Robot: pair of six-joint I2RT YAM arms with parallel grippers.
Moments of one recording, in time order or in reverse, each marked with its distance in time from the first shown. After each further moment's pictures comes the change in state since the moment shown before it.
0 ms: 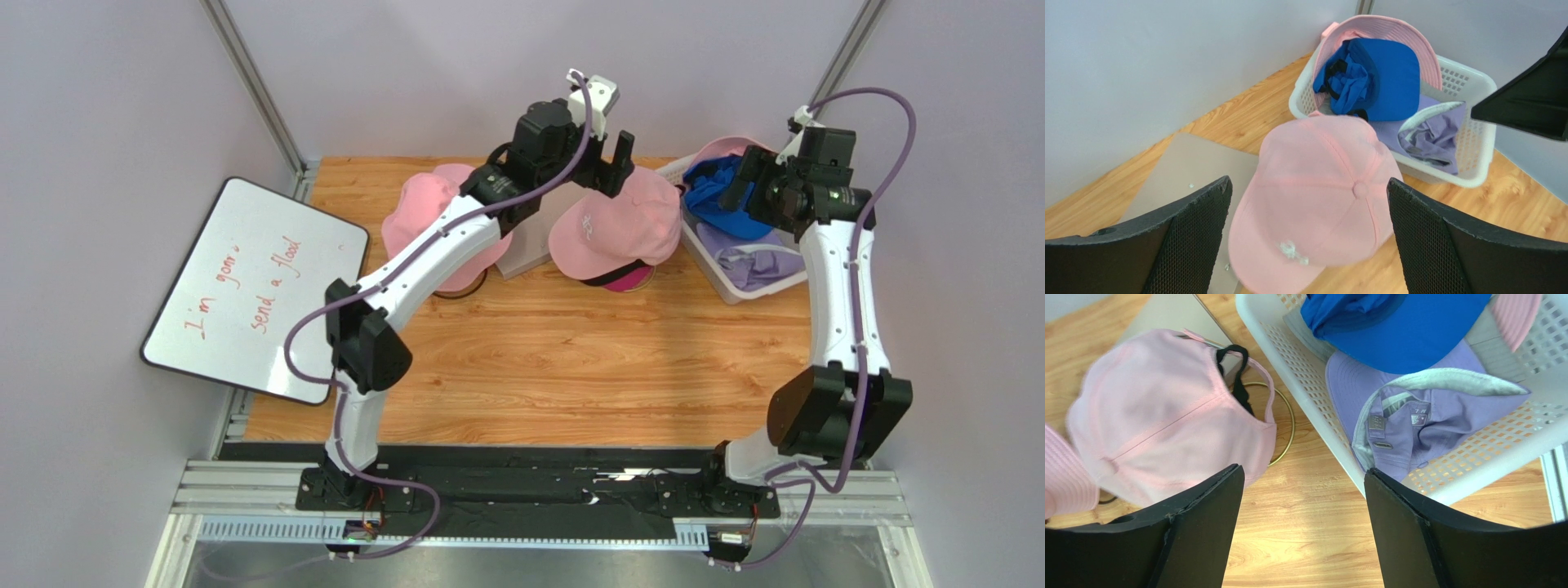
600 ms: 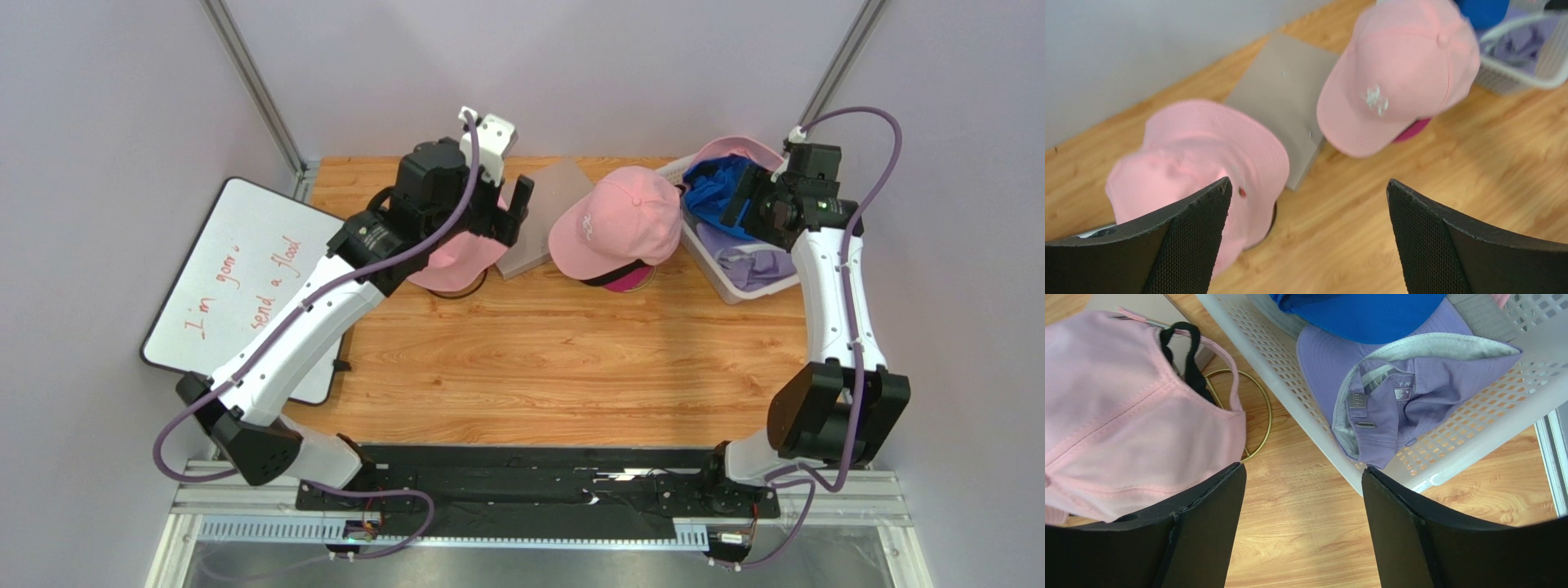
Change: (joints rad) left arm 0.046 -0.602 -0.463 -0.256 -0.176 0.079; right arm 0.002 -0.040 -0.113 0.029 0.082 0.031
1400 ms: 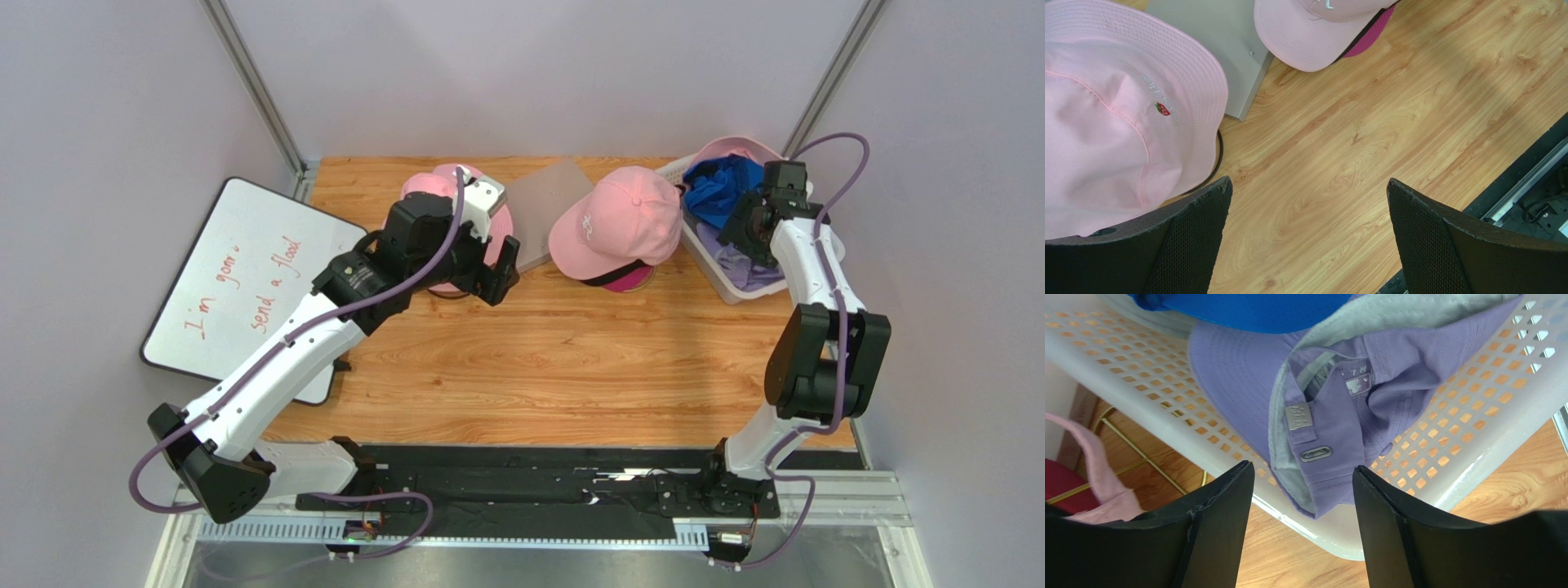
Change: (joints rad) left arm -0.001 -0.214 -0.347 -0.068 0.189 -0.063; right arm -0.002 0.205 -0.072 0.094 0.193 0.123
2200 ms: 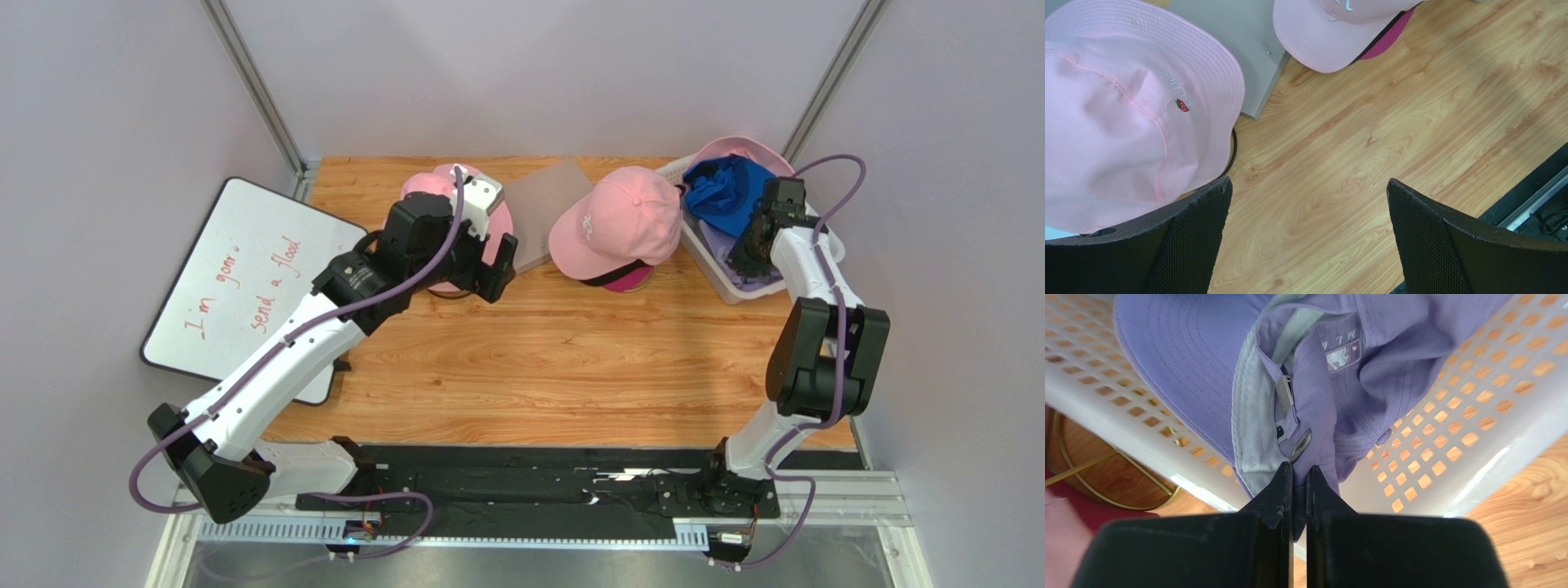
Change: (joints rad) left arm 0.000 0.000 -0.001 0.000 -0.057 0.005; right arm -0.031 0.017 -0.122 0.048 -0.043 0.021
